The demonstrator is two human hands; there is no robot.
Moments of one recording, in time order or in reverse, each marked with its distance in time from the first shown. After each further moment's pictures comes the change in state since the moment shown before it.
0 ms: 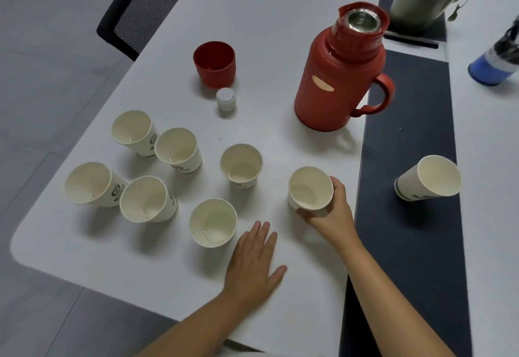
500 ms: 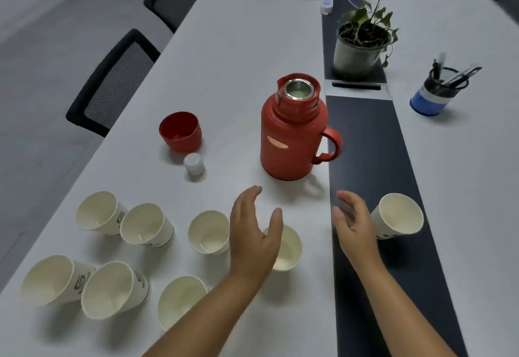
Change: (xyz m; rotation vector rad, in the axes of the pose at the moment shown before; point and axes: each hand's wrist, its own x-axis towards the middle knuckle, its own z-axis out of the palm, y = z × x) left_hand 0.134 0.049 -0.098 -0.893 0.330 -0.227; right_hand 0.037 -0.018 -0.067 0.036 0.339 -0.141
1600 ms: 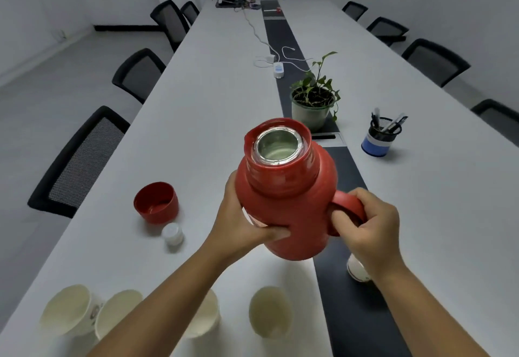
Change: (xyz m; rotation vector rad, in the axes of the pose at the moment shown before) left_hand 0.104 0.076 -0.026 -0.334 -0.492 0.242; right_hand 0.023 -0.139 -0.042 -0.038 0.269 -0.445
